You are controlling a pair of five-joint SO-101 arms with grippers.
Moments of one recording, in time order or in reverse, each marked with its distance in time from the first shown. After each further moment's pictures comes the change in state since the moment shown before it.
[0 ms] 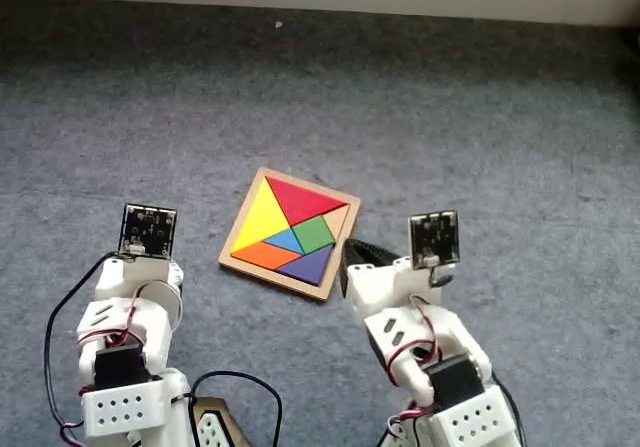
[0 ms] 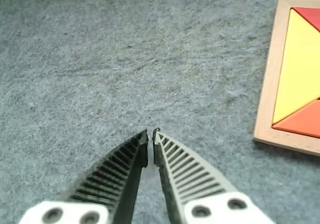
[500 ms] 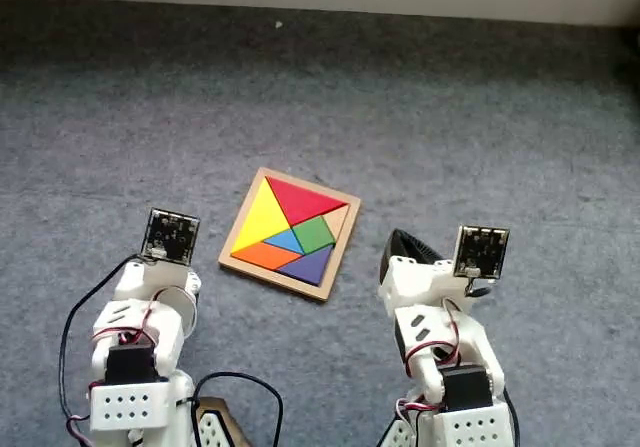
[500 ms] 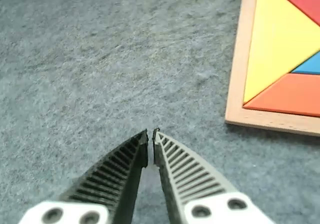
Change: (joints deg) left arm 5.9 0.0 4.1 -0.1 0.0; right arm 15.0 -9.1 6.6 1.9 0.2
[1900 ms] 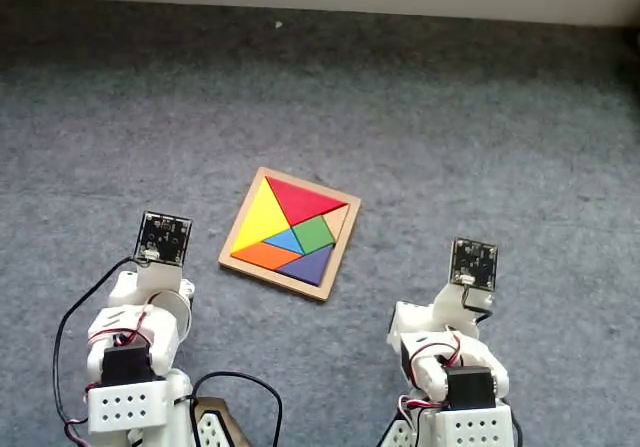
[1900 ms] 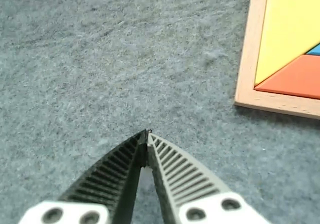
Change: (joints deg) left arm -2.9 0.0 0.4 3.7 0.0; right arm 2.6 -0.1 0.0 28.6 0.0
